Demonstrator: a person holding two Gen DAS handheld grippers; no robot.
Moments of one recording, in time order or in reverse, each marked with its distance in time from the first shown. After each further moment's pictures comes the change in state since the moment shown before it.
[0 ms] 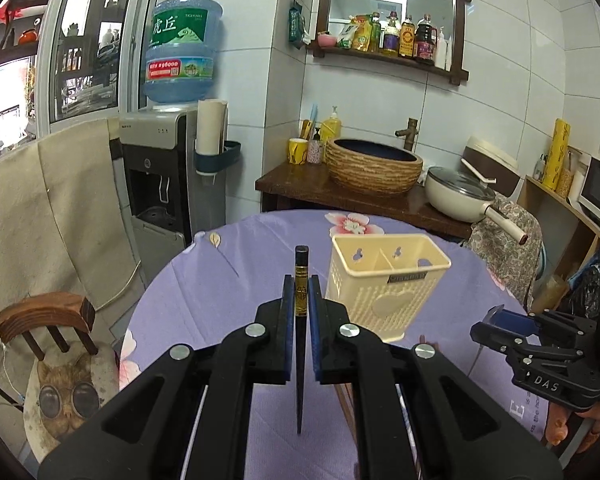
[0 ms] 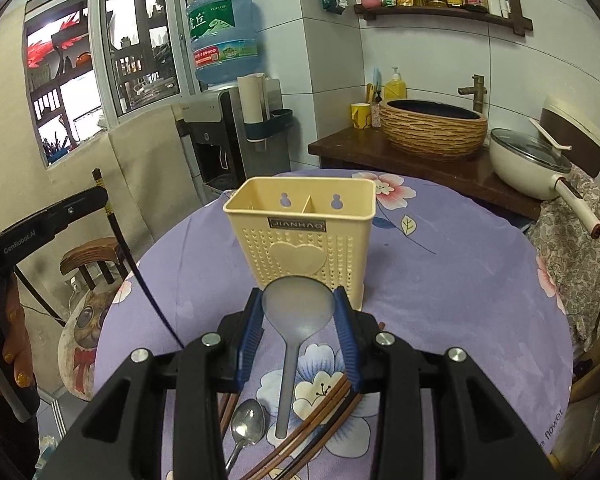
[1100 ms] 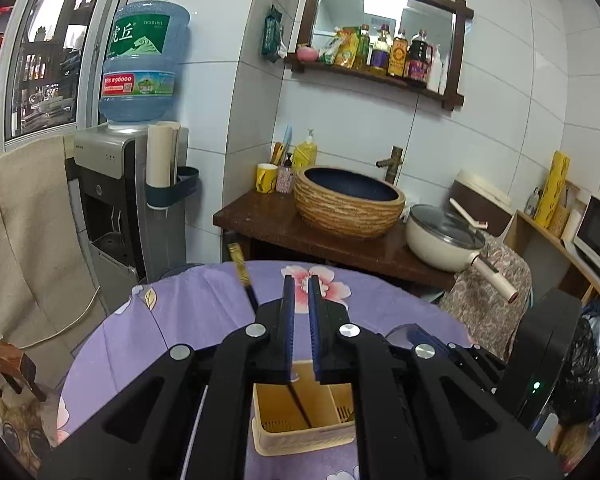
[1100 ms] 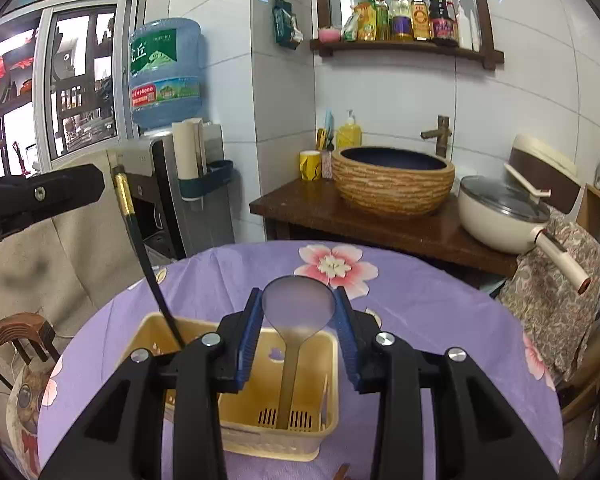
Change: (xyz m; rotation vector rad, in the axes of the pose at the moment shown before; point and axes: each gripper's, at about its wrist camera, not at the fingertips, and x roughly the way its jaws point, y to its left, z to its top) left arm 0.105 -0.063 0.089 -0.035 -0.034 -0.072; right arm 0.093 -0.021 0.081 0.031 -0.148 -0.205
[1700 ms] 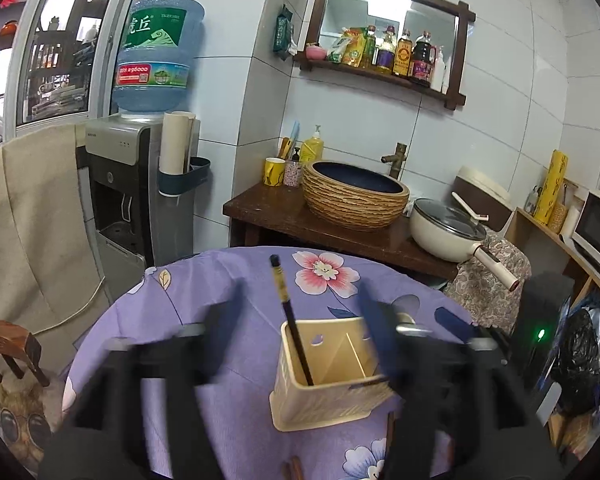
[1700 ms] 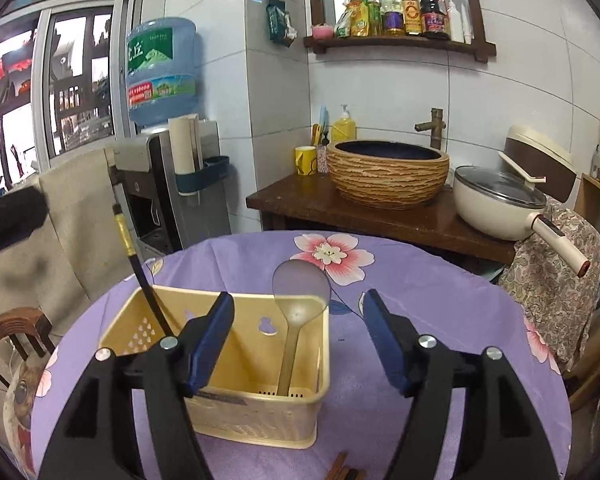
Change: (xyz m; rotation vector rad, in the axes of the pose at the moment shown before) left arm -0.033 0.032 -0.037 -0.034 -0.027 -0.011; right arm -0.013 -0.008 -0.024 0.013 -0.035 -0.019
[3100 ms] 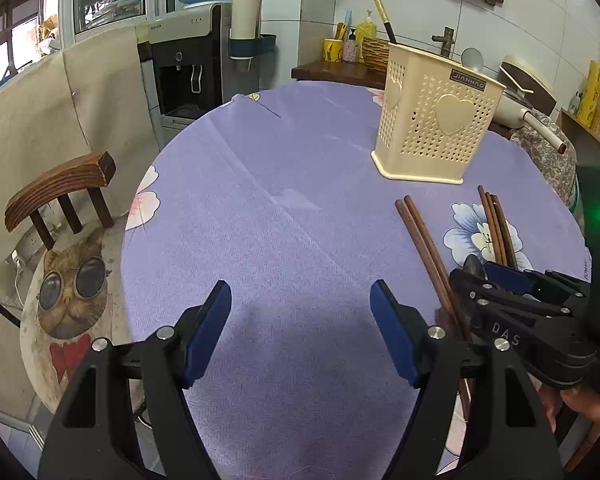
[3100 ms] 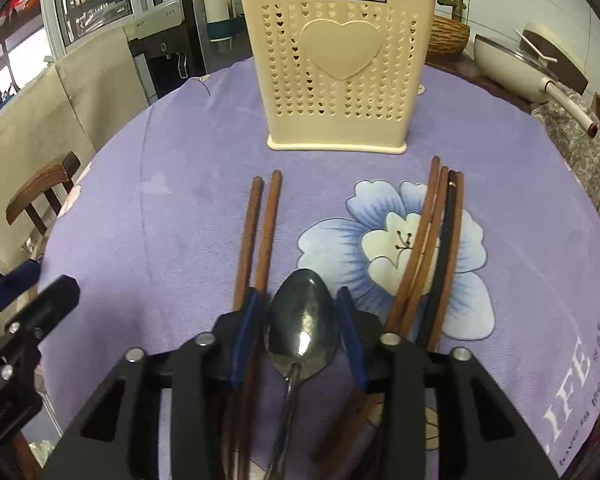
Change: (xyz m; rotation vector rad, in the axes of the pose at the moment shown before) left arm -0.078 0.066 -0.207 0.036 0.355 0.206; right arm -0.050 0.085 -0.180 0.021 0.453 0.035
